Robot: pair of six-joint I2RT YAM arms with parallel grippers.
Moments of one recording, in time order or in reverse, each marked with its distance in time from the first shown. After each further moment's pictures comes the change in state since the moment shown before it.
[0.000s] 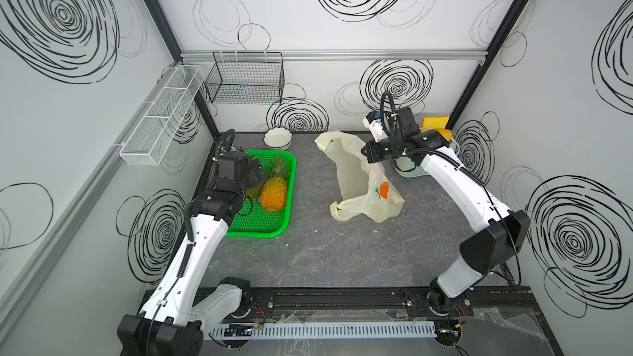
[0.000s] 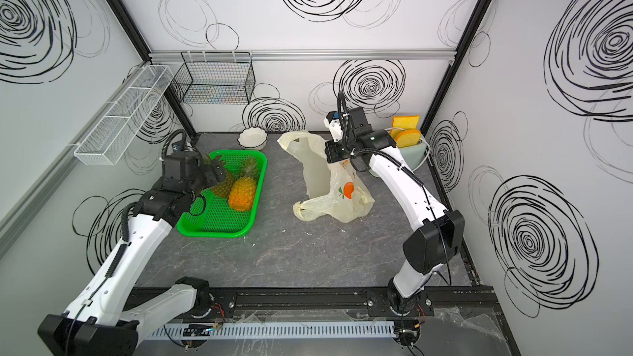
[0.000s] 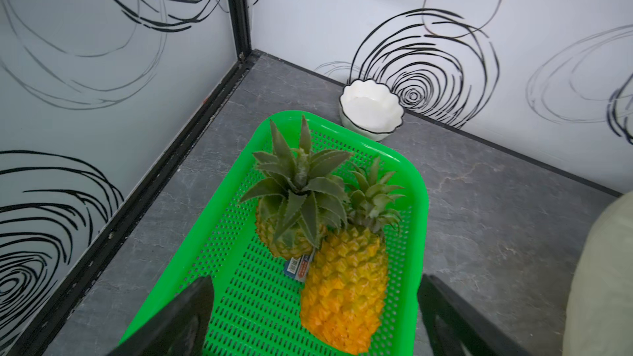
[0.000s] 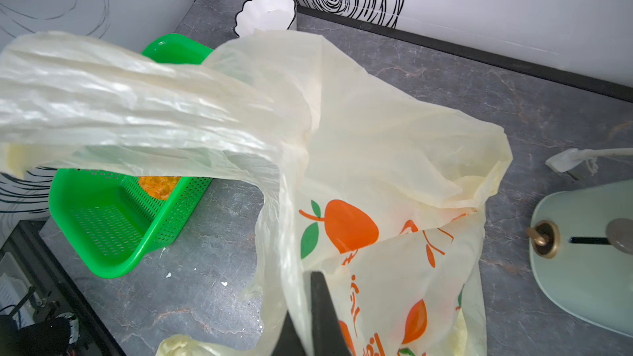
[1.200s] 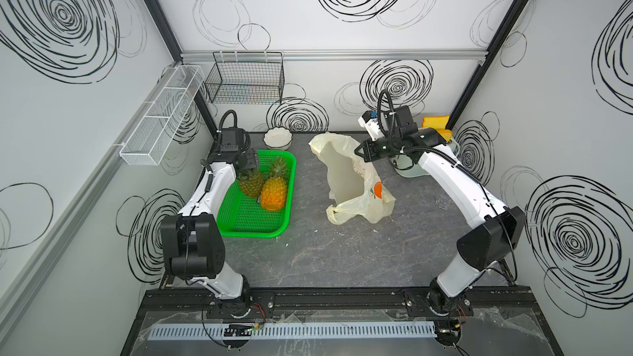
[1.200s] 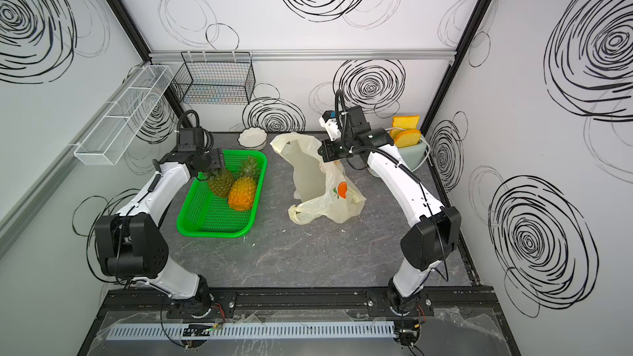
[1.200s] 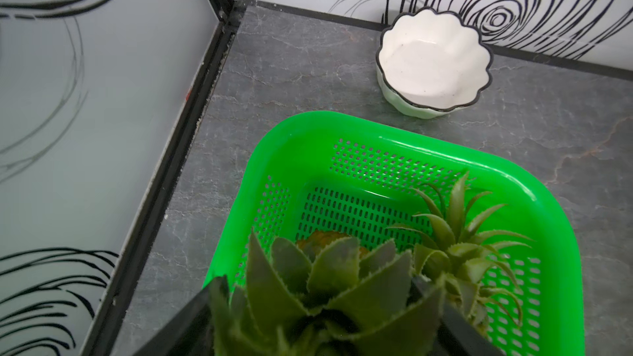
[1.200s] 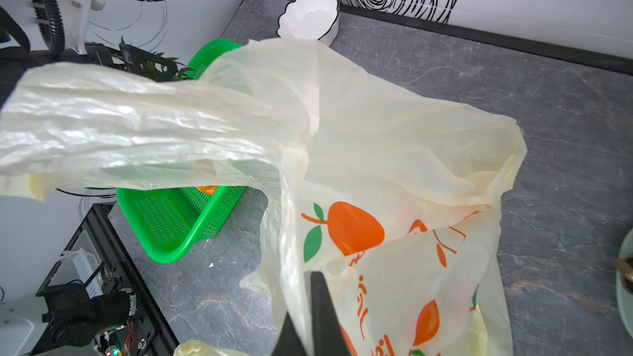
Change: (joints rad) left arm 0.179 0.529 0.236 0.100 0.151 0.286; right arm 0.000 0.030 0.026 0.011 -0.138 0.030
